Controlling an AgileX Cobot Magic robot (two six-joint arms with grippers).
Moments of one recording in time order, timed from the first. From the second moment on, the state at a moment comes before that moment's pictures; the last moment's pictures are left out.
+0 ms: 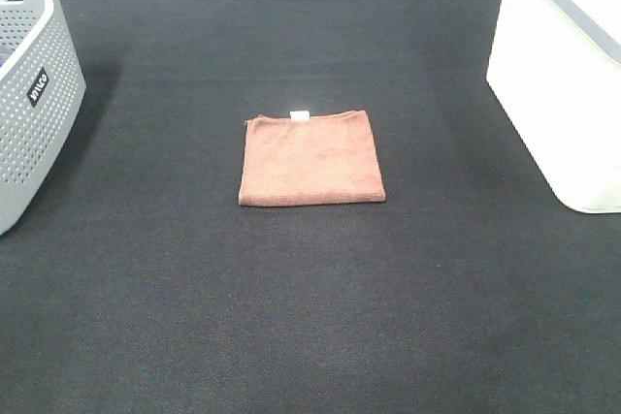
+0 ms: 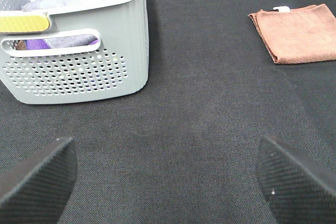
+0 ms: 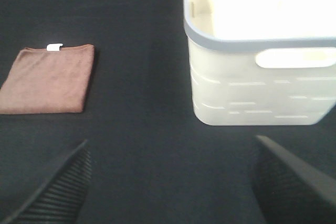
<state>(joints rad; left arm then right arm) -0.01 0.00 -0.50 -0.08 1.06 0.05 0.05 0.50 -0.67 0.08 0.76 -0.03</state>
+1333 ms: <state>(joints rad) -0.01 0.00 -0.50 -0.08 1.06 0.05 0.28 1.76 -1.43 0.59 0.82 -0.32</state>
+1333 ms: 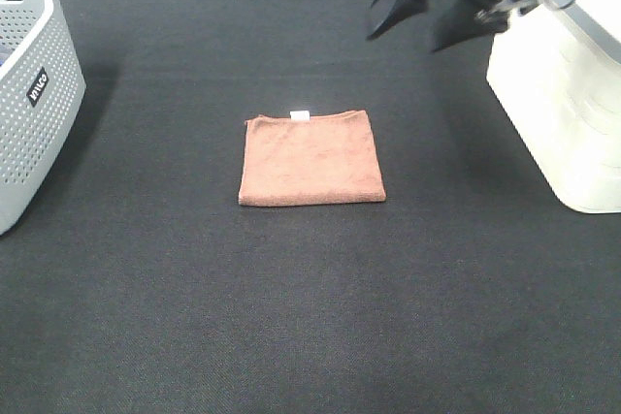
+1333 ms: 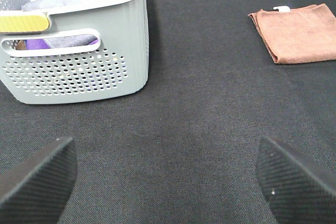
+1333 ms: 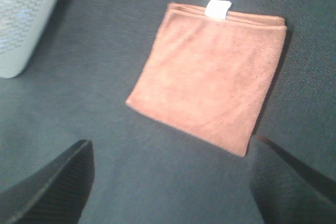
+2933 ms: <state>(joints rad) -0.01 0.00 -0.50 -0.08 1.06 0.05 0.28 2.40 -1.86 0.49 0.93 -0.25</state>
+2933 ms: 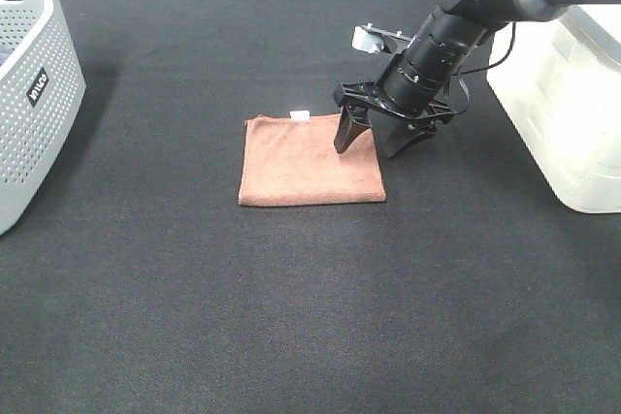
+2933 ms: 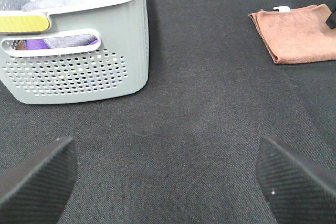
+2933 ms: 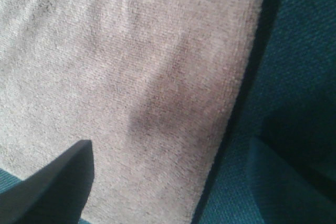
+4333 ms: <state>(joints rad) -0.01 0.00 -0.50 -0.08 1.06 0.05 0.28 2.26 -2.09 0.40 1.17 -0.24</state>
